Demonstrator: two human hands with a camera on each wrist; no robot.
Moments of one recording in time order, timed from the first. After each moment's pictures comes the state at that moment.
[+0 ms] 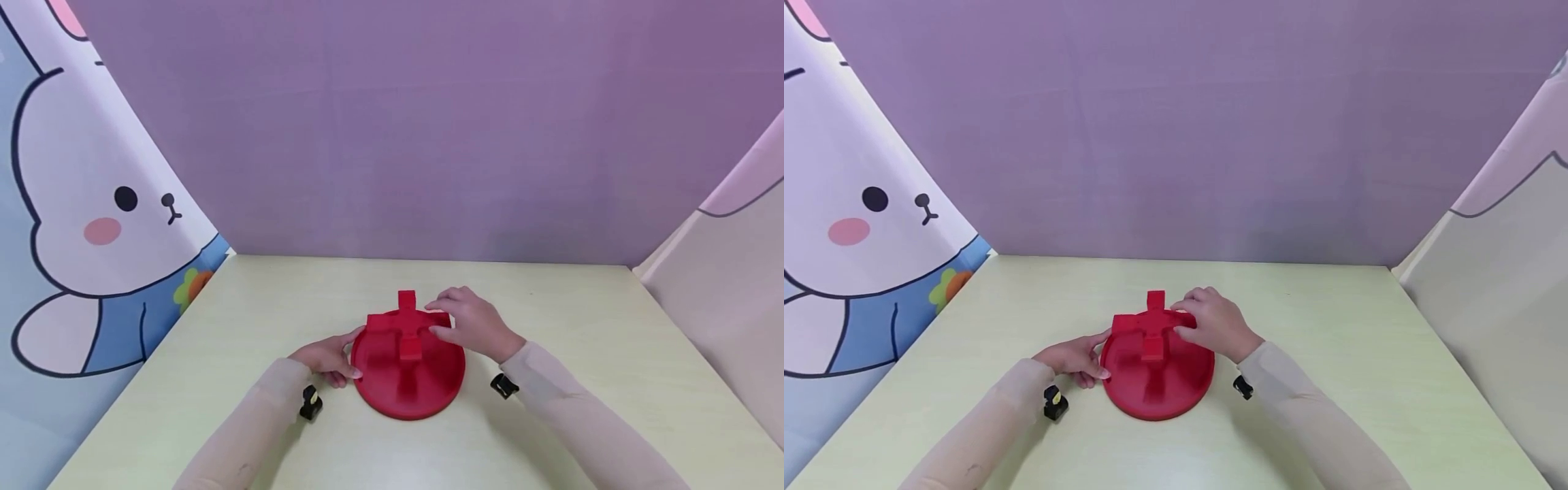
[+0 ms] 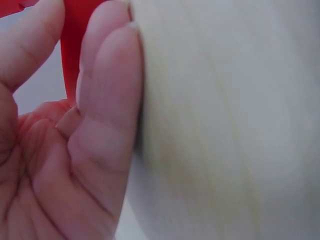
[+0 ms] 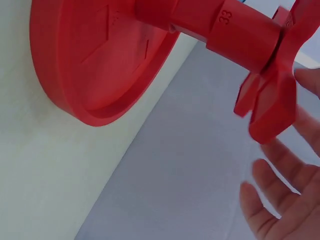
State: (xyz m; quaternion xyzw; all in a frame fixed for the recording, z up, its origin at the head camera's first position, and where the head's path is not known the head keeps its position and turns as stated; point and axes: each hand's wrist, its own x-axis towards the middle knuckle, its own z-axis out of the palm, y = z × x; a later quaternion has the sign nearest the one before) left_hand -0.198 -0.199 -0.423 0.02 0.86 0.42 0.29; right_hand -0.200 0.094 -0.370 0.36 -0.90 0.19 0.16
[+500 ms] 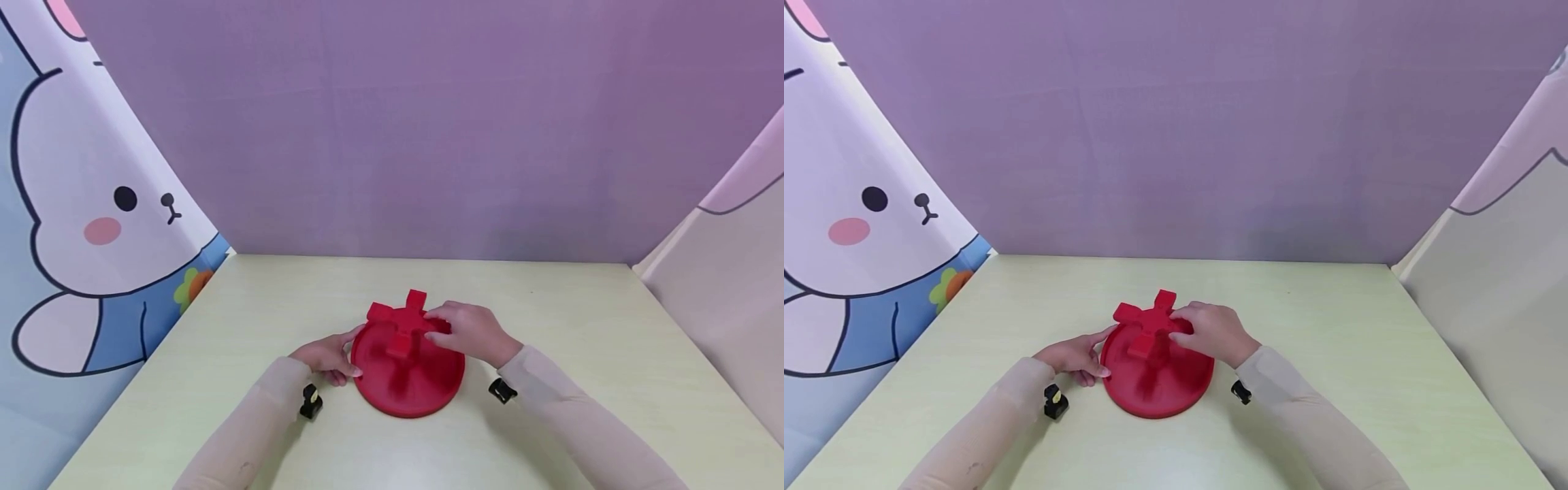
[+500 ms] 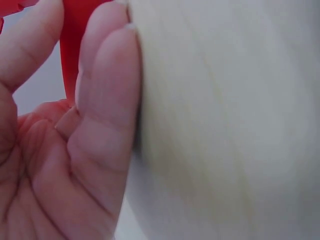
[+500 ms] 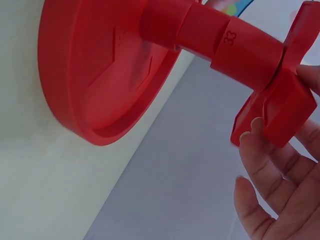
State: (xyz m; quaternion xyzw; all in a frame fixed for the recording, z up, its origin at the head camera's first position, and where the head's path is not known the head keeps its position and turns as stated) left_hand -0.198 -0.198 -0.423 0.01 0.85 0.43 0.29; right_hand -0.191 0.091 -0.371 0.34 -0.92 0.20 0.09
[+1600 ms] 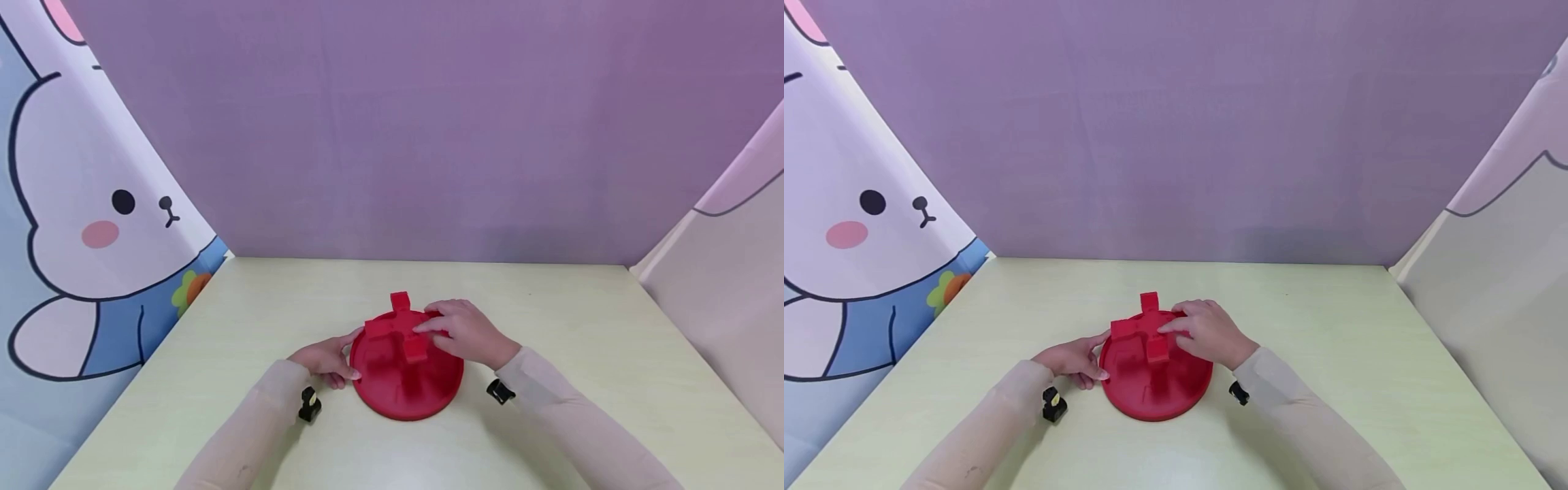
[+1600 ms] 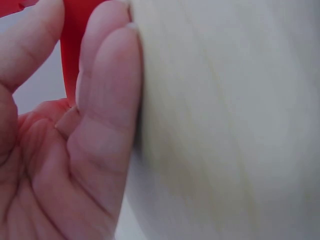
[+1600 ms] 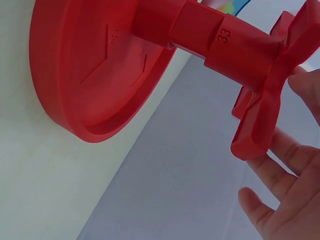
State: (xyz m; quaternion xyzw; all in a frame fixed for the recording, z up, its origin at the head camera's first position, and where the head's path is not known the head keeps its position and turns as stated) left_hand -0.199 -0.198 -0.427 0.02 0.86 0.42 0.29; right_hand -0.194 0.093 -0.372 0.42 -0.88 0.17 0.12
